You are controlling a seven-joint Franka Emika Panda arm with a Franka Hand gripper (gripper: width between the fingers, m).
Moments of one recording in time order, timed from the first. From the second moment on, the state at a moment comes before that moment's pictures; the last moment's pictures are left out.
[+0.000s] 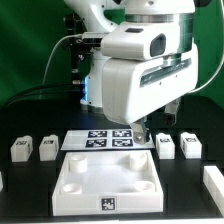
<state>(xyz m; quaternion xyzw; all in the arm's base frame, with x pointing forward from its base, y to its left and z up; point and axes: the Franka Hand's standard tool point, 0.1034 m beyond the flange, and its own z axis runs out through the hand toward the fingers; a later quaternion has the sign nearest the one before) 0.564 0.056 0.113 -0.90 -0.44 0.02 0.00</state>
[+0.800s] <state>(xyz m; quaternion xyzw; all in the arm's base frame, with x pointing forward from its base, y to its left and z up) 0.563 0.056 0.112 -0.89 -0.45 0.02 0.00</state>
